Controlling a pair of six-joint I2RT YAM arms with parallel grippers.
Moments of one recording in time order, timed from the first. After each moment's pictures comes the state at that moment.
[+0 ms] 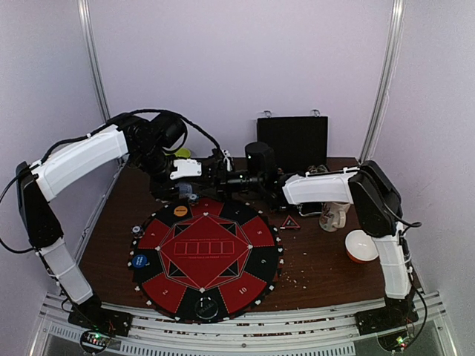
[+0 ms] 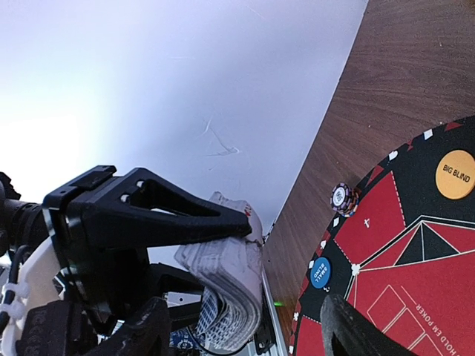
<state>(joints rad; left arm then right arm) -0.66 1.71 1.71 -1.19 -0.09 0.84 0.81 2.20 1.64 0.45 -0.73 1.11</state>
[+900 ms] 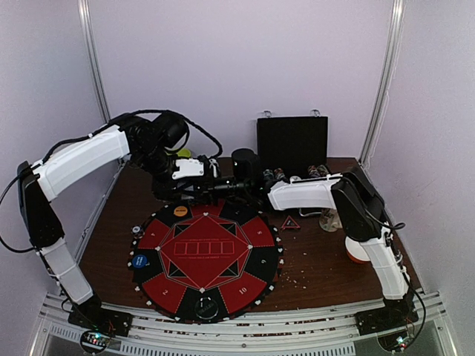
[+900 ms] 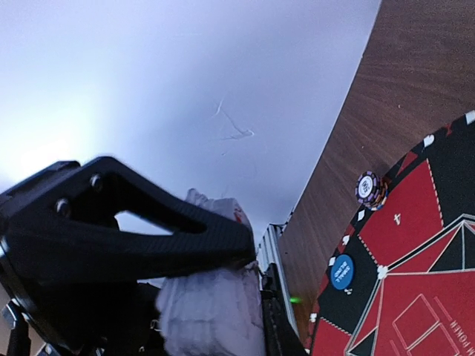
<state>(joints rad) -0.66 1.72 1.72 -1.18 -0.10 0.85 0.85 2.34 1.78 0.50 -0.77 1.19</state>
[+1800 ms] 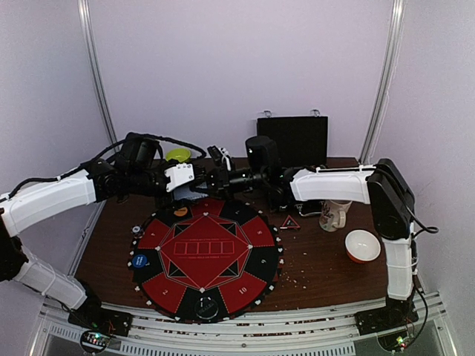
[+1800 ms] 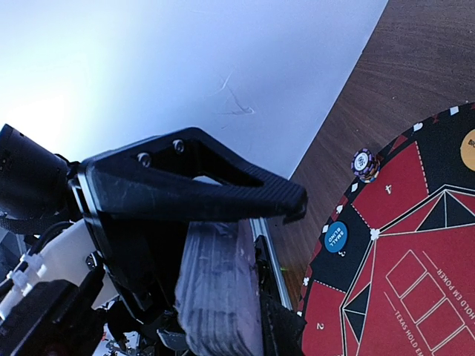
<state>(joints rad) -0.66 1.34 1.11 -0.42 0.11 0.81 0.83 2.09 1.60 0.30 -0.81 0.99</state>
